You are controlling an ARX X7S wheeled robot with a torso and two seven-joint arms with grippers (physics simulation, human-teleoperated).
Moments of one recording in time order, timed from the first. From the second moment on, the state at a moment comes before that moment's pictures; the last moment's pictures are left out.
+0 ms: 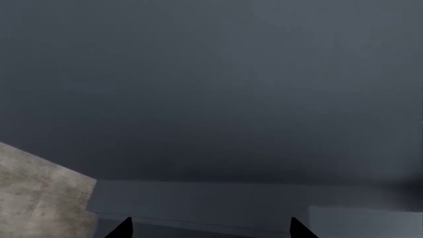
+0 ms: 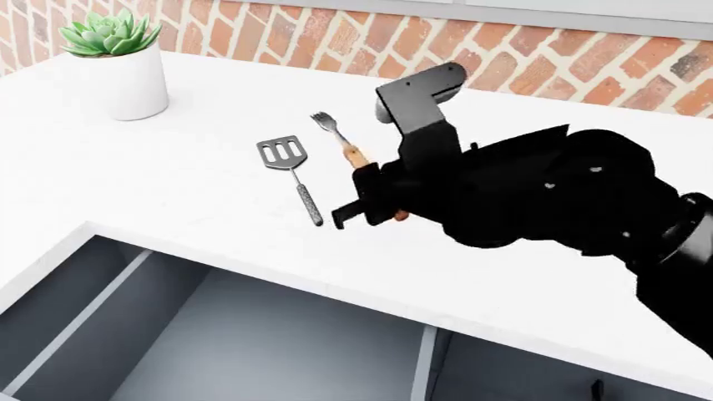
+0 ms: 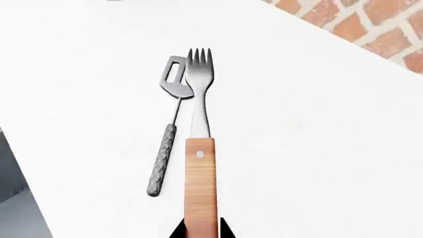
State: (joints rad) left arm 0.07 -0.44 0.95 -1.31 -3.09 0.08 1.00; right arm 1.55 0.48 -1.25 0.10 1.72 0.79 0.62
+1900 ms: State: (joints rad) left arm 0.06 -0.44 0.96 -1.31 -3.09 0.09 0.99; right arm 1.30 0.22 -1.51 -0.06 1.23 0.75 0.16
